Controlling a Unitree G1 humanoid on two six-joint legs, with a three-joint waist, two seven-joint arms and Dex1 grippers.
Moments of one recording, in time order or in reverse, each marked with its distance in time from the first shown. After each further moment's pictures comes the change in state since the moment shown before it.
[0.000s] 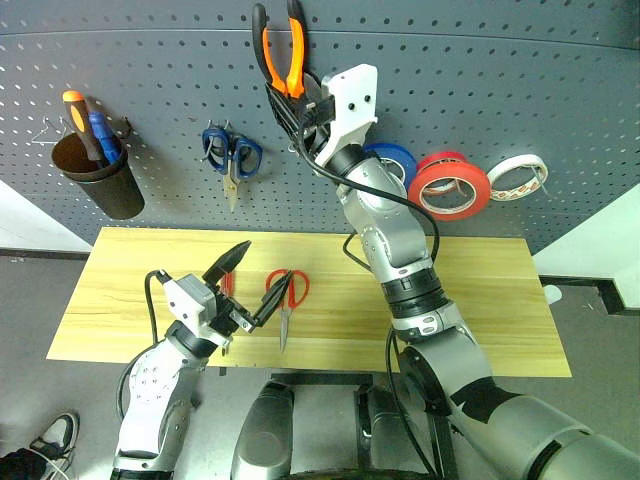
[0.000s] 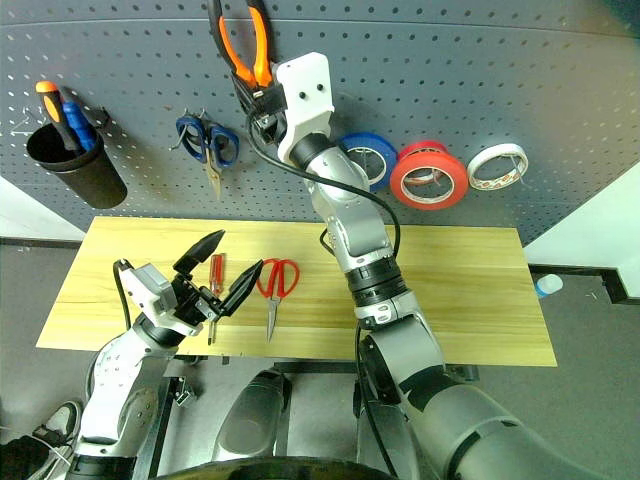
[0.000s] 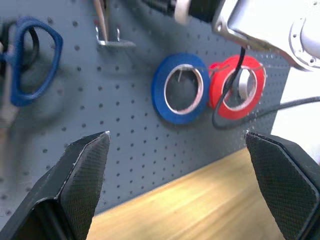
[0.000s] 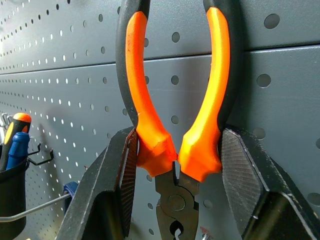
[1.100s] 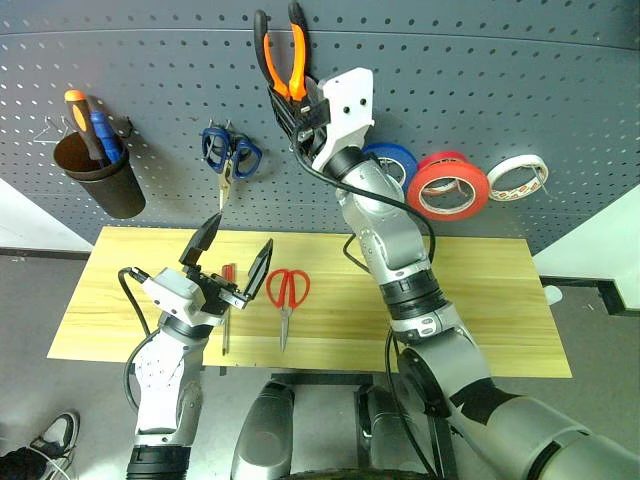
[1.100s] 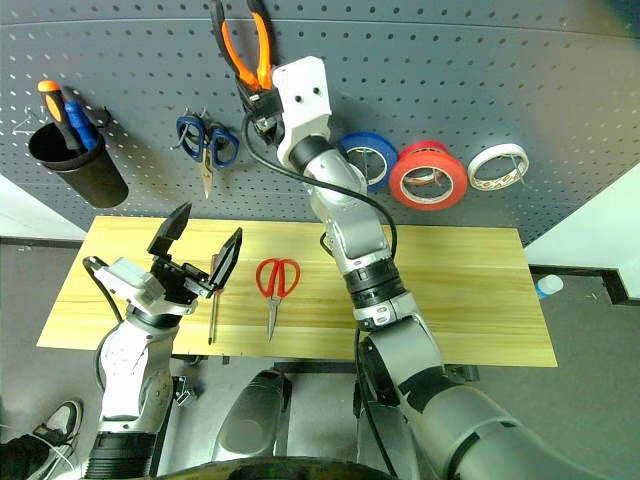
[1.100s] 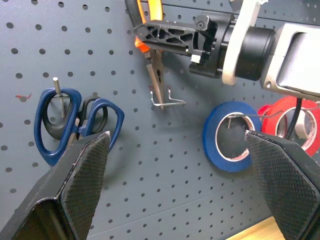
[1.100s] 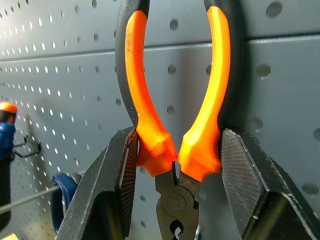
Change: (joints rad) left arm -0.092 -0.074 0.038 0.140 0.075 -0.257 0.097; right arm 0.016 0.004 0.014 0.002 -0.068 0.006 -0.051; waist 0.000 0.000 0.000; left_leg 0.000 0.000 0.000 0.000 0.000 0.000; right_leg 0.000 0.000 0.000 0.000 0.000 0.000
